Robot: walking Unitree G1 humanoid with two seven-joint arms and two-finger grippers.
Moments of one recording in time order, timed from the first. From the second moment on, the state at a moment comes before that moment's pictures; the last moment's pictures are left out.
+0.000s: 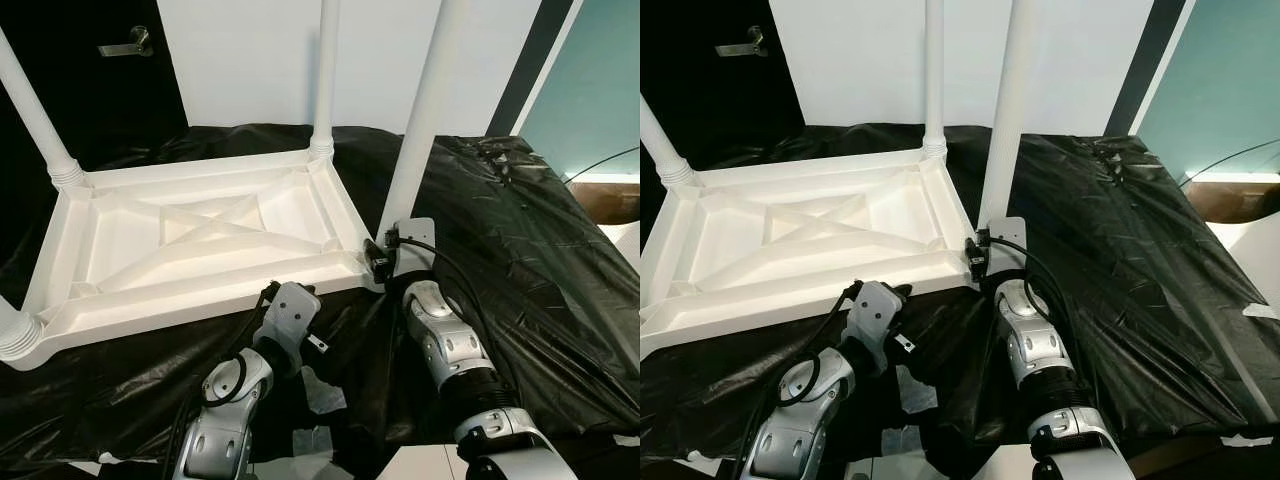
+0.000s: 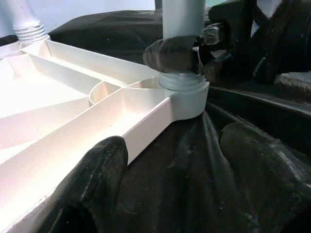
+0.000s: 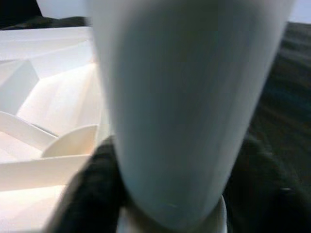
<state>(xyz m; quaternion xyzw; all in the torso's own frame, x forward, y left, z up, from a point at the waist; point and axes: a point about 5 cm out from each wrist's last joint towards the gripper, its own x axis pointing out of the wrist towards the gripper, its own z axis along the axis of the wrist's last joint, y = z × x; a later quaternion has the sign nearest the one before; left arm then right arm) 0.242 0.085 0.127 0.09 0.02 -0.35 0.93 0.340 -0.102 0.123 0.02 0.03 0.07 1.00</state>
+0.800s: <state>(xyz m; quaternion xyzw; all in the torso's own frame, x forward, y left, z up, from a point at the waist) 0.242 0.087 0.127 0.09 0.03 -0.35 0.93 0.340 -0.140 0.129 0.01 0.00 0.32 0.95</state>
